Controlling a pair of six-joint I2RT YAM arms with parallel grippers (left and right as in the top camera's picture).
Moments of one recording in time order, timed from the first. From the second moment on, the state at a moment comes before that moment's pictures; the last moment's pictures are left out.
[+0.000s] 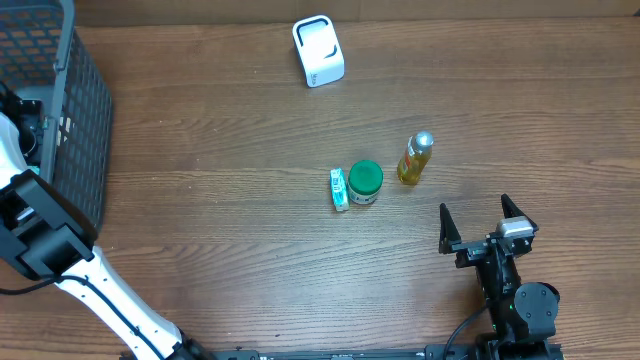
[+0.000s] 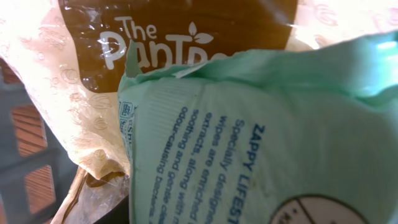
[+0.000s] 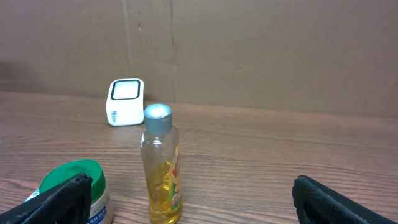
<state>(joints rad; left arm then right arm) 0.65 2.43 2.14 -0.97 -0.18 0.54 0.08 0.01 0.02 -0.03 -0.07 -0.01</state>
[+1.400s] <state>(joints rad) 0.43 1.96 2.47 -1.61 0.33 0.08 0.08 0.01 0.02 -0.03 -0.07 -0.01</state>
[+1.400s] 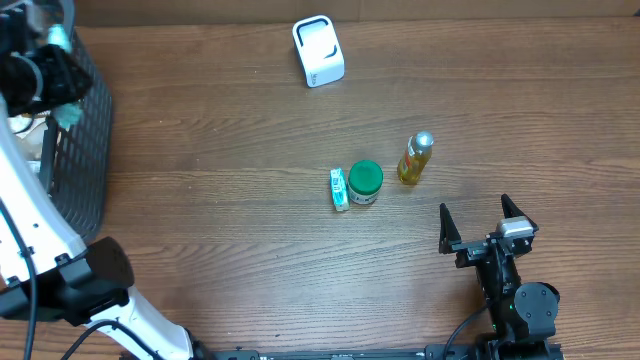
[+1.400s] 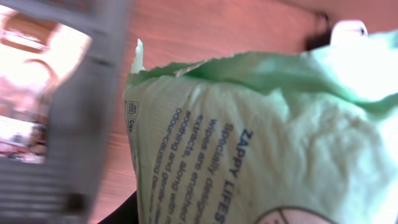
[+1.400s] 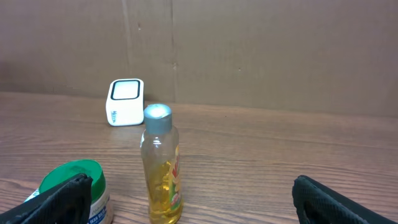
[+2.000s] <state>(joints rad) -0.03 1.96 2.15 -1.50 0.26 0.00 0.08 0.01 0.02 -0.03 -0.07 -0.01</state>
